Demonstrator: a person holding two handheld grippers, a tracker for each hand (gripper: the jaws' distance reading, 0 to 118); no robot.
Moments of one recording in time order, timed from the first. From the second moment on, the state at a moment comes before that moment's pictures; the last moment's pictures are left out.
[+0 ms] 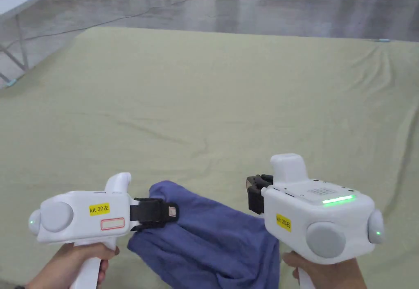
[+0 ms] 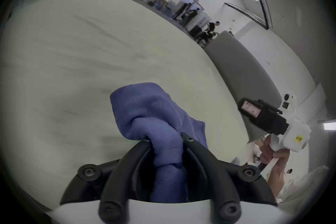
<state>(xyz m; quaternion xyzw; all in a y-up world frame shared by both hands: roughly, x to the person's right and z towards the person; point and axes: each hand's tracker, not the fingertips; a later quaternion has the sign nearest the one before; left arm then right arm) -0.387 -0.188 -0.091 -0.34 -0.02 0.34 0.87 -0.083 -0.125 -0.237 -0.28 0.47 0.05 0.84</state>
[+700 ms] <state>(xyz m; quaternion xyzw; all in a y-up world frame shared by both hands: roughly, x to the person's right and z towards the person) -0.567 -0.179 -0.004 -0.32 0.18 0.27 0.89 -0.304 -0.186 -0.215 -0.24 0.56 0.07 0.79</state>
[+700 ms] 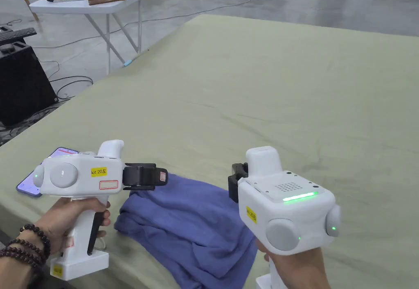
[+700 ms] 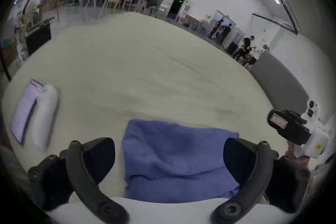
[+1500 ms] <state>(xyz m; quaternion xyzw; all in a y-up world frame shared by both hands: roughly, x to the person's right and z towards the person) -0.167 -0.025 -0.204 -0.01 0.14 0.04 0.99 0.102 0.000 -0.292 -0.01 0.27 0.01 0.96</state>
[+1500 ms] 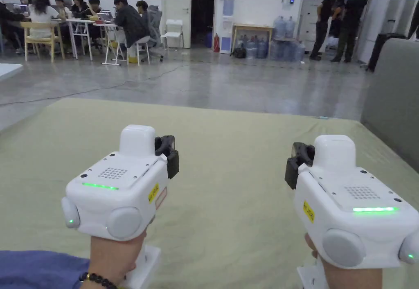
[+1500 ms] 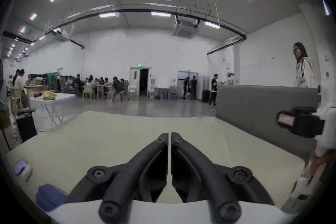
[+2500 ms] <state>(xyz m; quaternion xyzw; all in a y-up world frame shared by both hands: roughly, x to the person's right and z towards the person) -0.084 -0.130 -0.127 -0.04 0.19 -0.01 0.98 0.188 -0.103 -0.250 -0.03 0.20 0.04 0.98</state>
